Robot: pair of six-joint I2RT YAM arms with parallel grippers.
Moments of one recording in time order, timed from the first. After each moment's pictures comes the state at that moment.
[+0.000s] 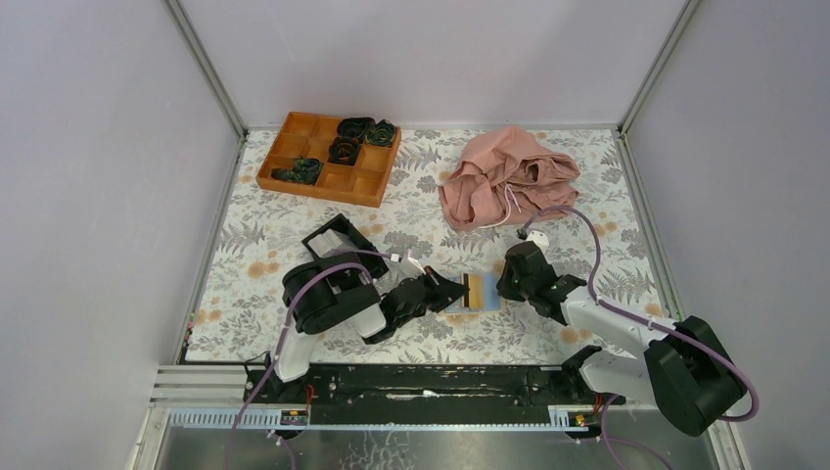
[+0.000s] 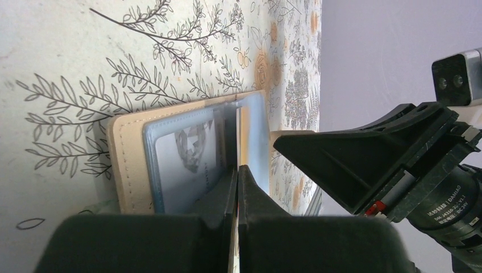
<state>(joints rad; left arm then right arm) -1.00 2.03 0.50 1.22 -0.20 -1.35 0.58 1.16 0.43 -0.15 0.17 0.68</state>
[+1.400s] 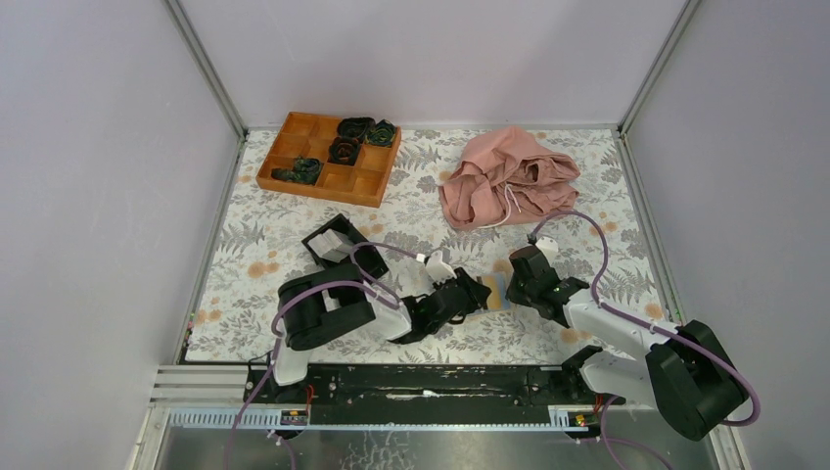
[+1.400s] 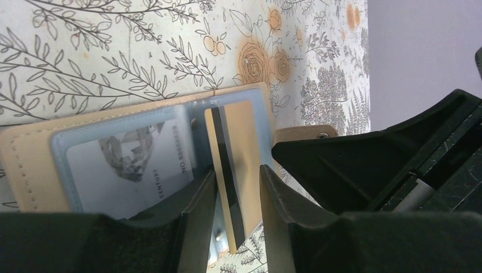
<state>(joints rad) -1.17 1.97 0.75 0.74 -0.45 -1.27 0.57 1.13 0.41 -0.23 0.25 0.74</state>
